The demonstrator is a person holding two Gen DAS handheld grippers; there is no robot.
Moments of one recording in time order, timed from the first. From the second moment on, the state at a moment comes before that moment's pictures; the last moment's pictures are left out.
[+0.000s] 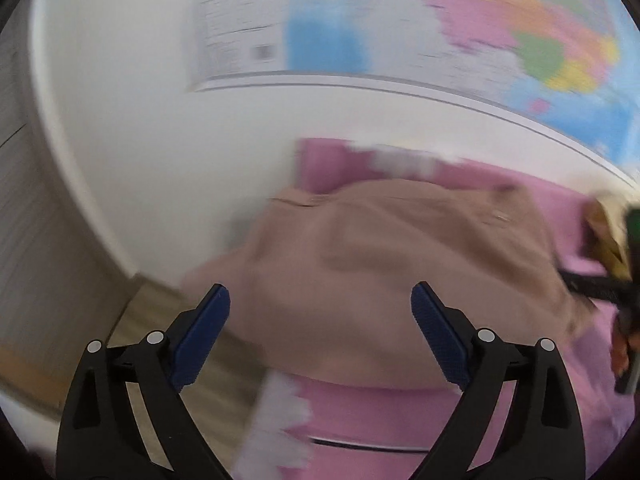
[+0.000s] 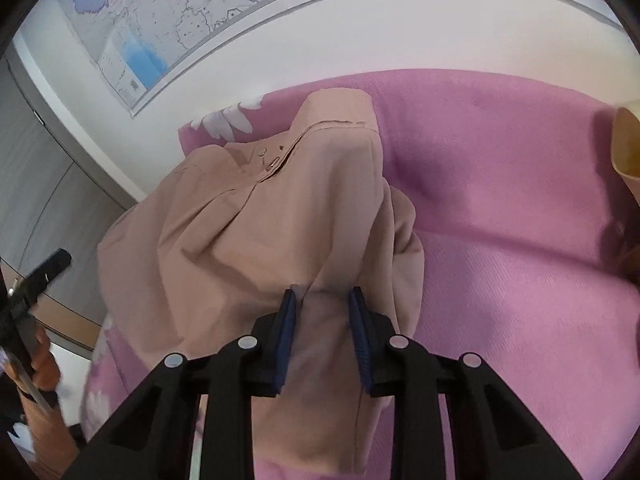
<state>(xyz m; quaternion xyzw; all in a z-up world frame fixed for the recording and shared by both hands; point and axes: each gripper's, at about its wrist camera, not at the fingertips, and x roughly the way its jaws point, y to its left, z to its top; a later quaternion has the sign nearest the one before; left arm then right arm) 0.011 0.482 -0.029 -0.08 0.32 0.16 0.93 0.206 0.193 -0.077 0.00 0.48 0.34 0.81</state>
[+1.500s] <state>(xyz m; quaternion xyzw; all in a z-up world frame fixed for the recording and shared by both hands) -0.019 0.331 -0.065 -0.06 0.33 0.27 0.90 0.039 0.173 -0.040 -0.13 0.31 0.36 0.87</state>
